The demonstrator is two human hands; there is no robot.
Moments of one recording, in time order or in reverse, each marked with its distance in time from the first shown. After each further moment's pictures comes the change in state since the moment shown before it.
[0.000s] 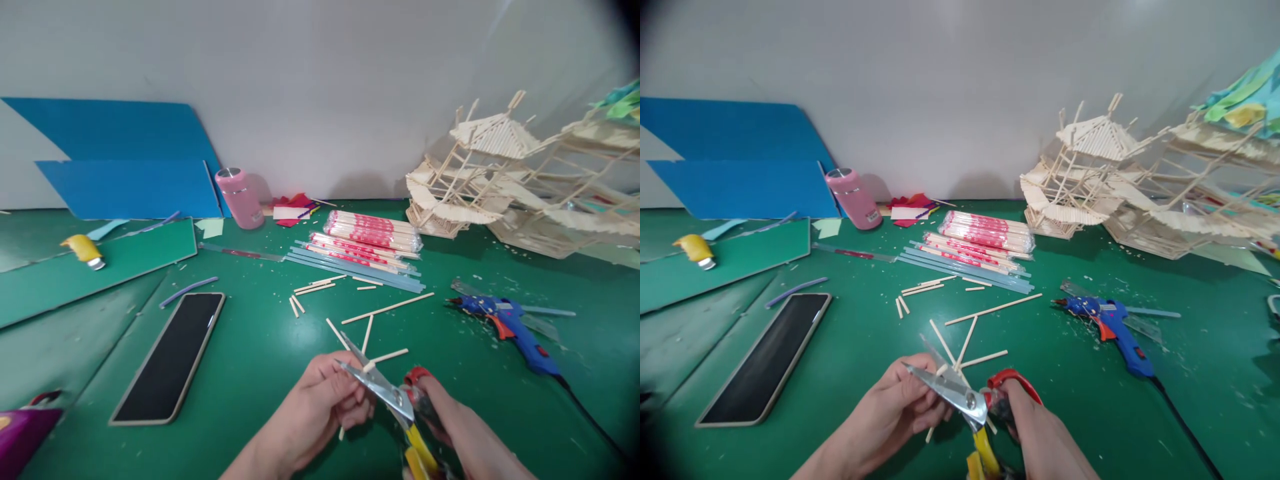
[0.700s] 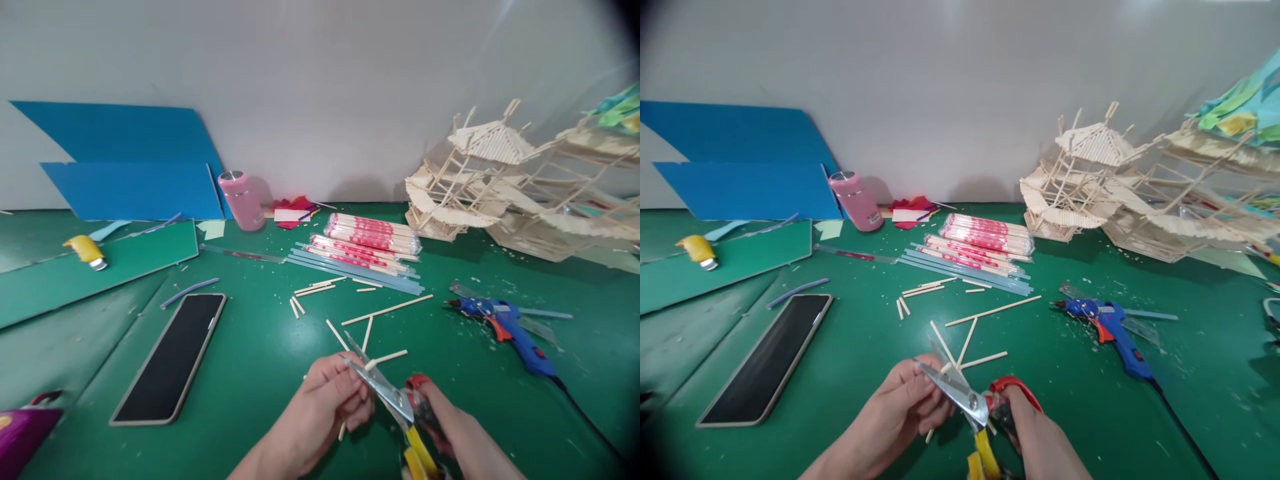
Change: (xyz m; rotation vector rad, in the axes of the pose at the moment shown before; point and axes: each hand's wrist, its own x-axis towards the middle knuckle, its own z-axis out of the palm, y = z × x) left_hand 0.000 -0.006 0.001 0.006 0.061 0.033; right_hand 0.000 0.009 0.011 0.021 0.028 0.084
